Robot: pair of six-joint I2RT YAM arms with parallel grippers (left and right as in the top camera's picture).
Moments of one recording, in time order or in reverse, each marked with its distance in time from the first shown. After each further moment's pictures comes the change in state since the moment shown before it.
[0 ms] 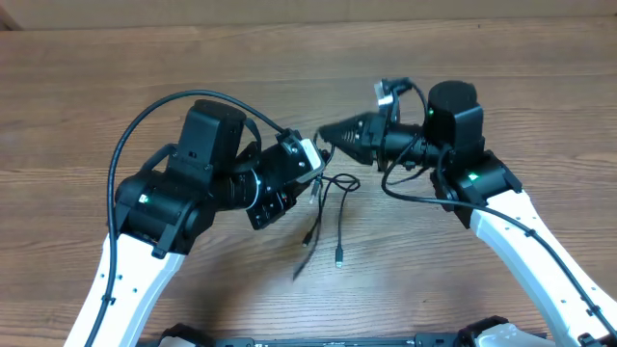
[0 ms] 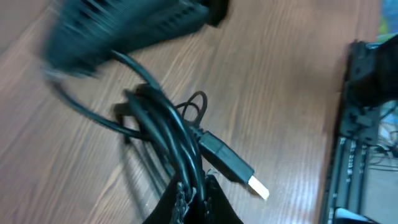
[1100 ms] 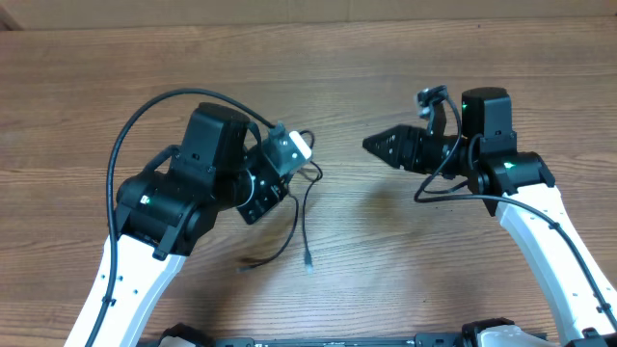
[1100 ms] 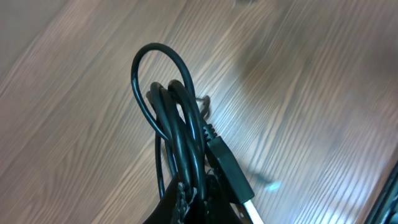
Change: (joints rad) left arm -0.010 0.001 0.006 0.004 -0.276 -0.098; right arm -0.193 0.001 0.013 -0.566 0.095 -0.849
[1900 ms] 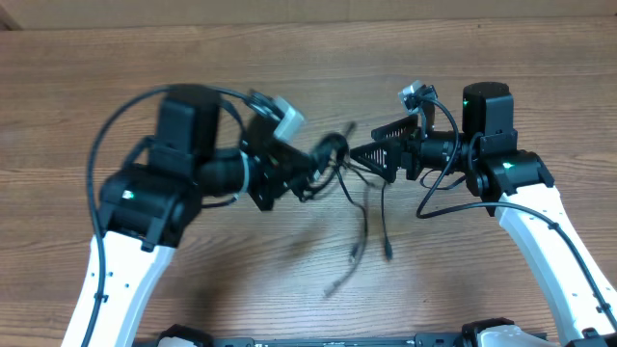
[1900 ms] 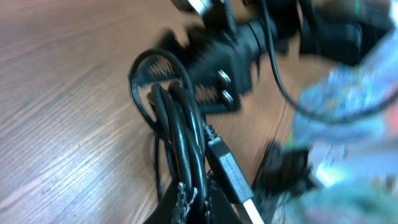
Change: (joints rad) left arm 0.127 0.000 0.000 0.172 0.553 -0.456; right arm 0.002 0.000 0.000 0.118 -0.176 -0.330
